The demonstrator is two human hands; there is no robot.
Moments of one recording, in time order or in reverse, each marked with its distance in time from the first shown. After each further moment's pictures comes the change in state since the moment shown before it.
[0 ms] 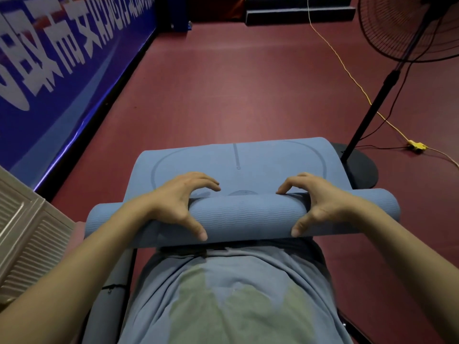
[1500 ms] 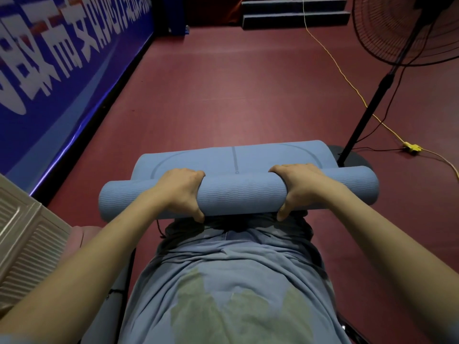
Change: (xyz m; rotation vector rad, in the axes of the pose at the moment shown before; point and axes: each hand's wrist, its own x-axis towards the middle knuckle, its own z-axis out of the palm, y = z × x) left_hand 0.038 -0.001 -0.001 0.525 0.078 -0.240; right_hand 0.052 -0.021 -0.010 -0.462 0.007 0.133
